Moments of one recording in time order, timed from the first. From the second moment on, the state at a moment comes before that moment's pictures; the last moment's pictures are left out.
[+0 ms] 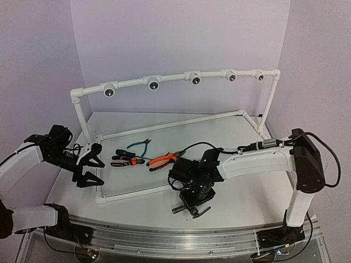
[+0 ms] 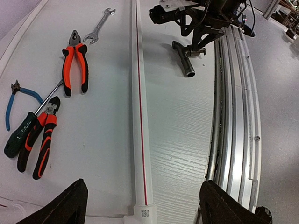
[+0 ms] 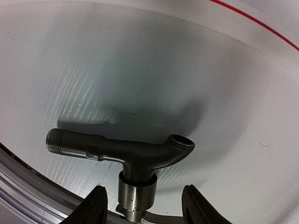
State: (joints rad) left arm -0.12 1.00 0.76 -0.94 0.87 1.02; right arm 1.17 1.89 1.32 -0.88 0.06 0.62
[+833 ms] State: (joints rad) left arm -0.16 1.02 0.82 -0.90 0.89 0.86; right arm 1.19 2.00 1.35 -0.90 0.06 0.62
